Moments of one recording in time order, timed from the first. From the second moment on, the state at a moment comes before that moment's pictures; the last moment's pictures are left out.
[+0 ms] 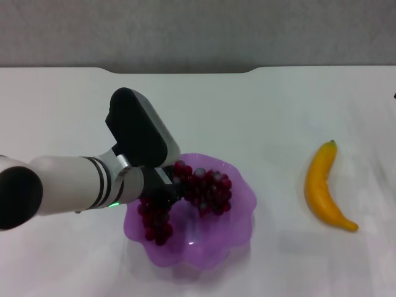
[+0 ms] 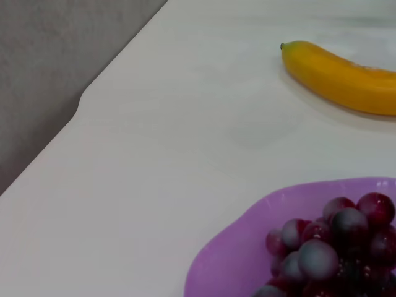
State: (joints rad) left arm -0.47 -2.04 -1.26 -1.20 2.52 -0.66 0.71; right arm 0.55 2.01 -1.92 -0.27 0.90 -0.77 -0.08
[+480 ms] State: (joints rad) left arm -0.47 -2.04 -1.23 -1.20 2.70 -0.62 0.51; right arm 0.55 2.01 -1.92 -0.27 0.90 -0.77 -0.08
